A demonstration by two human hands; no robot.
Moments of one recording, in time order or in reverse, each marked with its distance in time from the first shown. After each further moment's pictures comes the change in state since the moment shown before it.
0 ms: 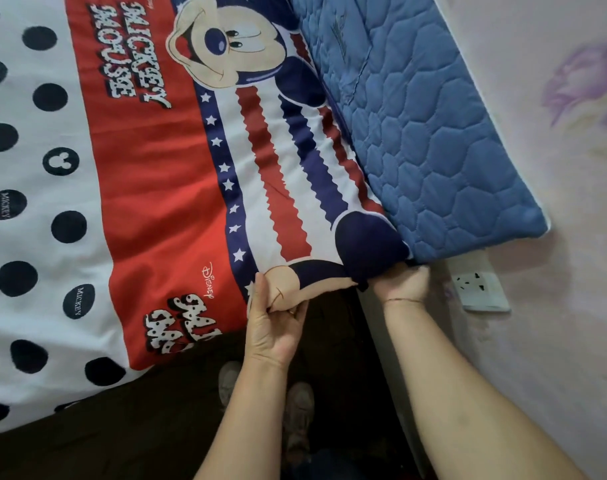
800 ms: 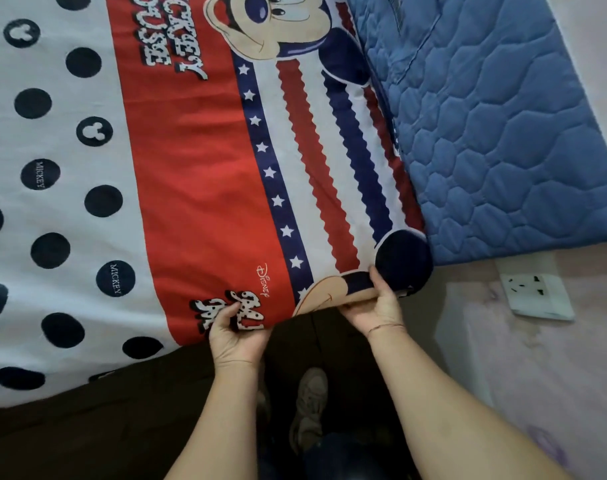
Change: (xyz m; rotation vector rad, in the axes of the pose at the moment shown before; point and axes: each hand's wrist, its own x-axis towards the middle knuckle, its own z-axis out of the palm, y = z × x) left_hand 0.013 0.072 -0.078 -0.373 0.074 0.010; right_hand -0.016 0.091 -0.034 -0.184 0.176 0.243
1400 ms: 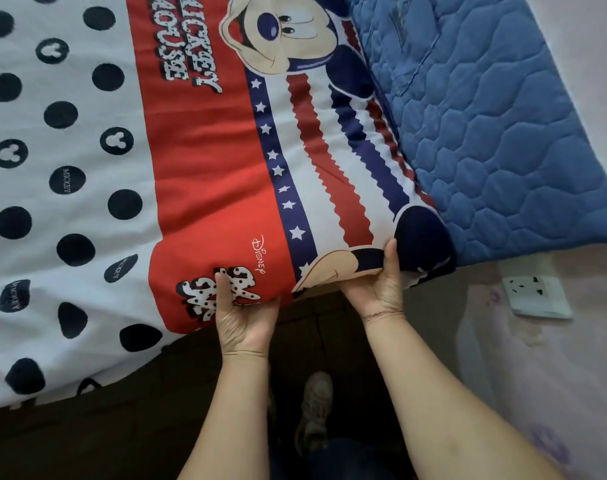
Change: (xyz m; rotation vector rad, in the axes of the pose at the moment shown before) left_hand -0.026 -0.005 0.042 0.100 -0.333 0.086; right_hand -0.022 0.006 0.048 0.069 -0.397 -0.028
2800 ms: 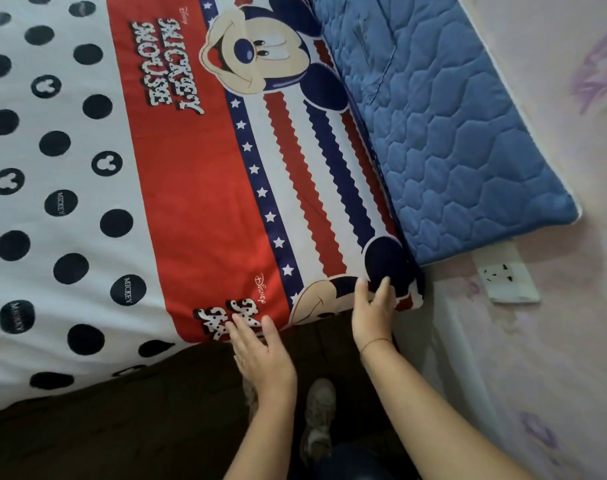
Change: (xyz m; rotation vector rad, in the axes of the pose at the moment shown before) left_hand -0.050 -0.057 -0.041 1.739 0.553 0.344; right_hand -0.048 -0.002 -0.026 -1.453 0.672 -0.173
